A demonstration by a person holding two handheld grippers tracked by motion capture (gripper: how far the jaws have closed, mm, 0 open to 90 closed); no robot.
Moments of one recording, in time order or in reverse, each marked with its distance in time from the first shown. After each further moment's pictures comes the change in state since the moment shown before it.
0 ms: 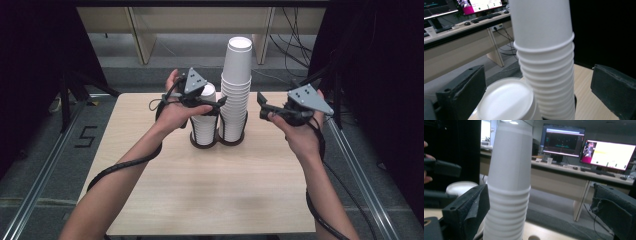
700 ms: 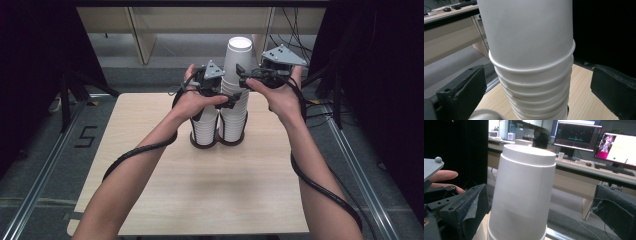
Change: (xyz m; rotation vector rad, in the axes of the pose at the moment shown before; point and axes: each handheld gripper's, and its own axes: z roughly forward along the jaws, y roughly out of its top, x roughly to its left) left arm -0.005 0.015 0.050 0.094 -0.089 -0.032; right arm 0.013 0.049 0.078 0.095 0.081 -0.004
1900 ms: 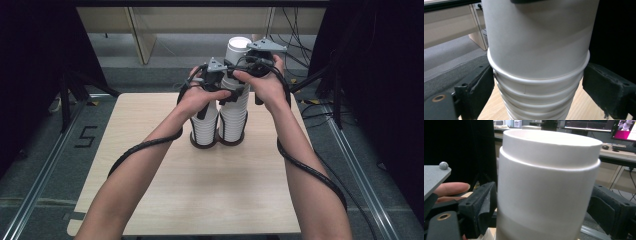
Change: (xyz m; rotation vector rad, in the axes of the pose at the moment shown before) left arm 0.006 0.005 0.014 0.031 -0.011 -0.116; right arm 0.007 0.004 0.048 0.108 0.068 0.072
